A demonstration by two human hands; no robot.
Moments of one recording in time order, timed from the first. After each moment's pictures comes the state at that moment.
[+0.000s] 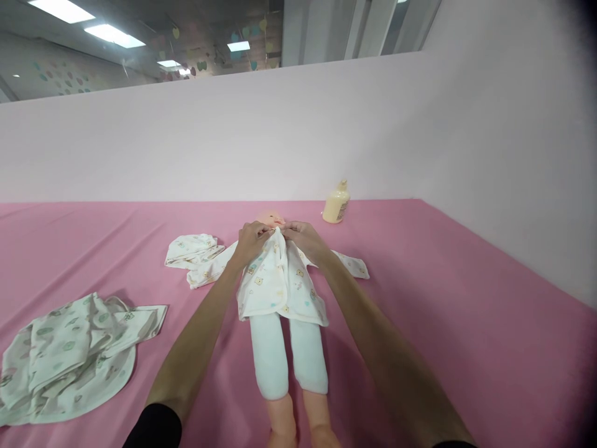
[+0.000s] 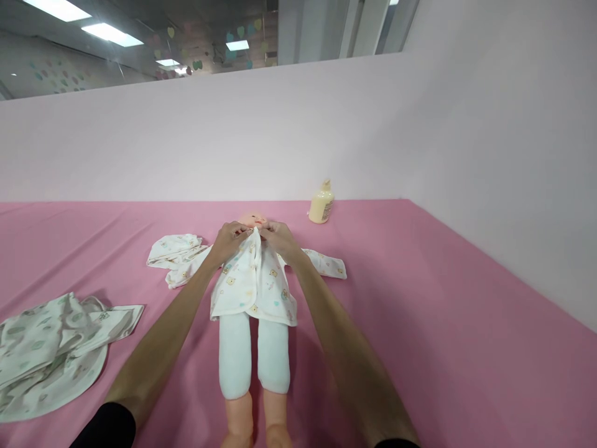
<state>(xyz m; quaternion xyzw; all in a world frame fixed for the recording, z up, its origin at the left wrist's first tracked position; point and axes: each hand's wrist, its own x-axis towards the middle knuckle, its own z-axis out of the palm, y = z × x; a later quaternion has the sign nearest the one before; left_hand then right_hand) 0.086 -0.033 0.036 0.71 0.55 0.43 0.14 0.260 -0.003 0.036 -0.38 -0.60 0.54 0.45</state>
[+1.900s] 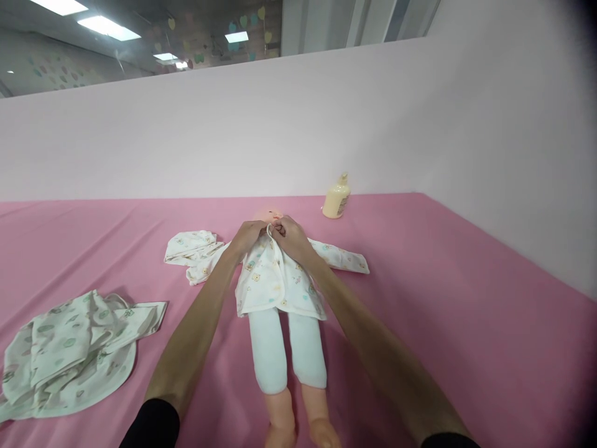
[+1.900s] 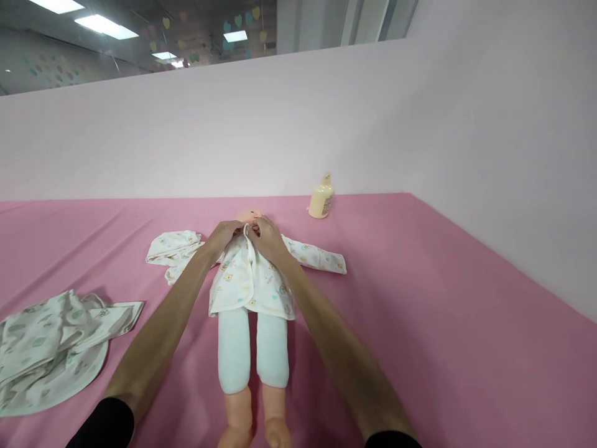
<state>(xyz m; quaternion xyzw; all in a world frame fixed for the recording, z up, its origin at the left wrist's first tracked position) 0.086 -0.035 0.043 0.55 0.53 0.49 0.42 0.240 -0.002 0.017 -0.36 -0.78 0.21 0.47</state>
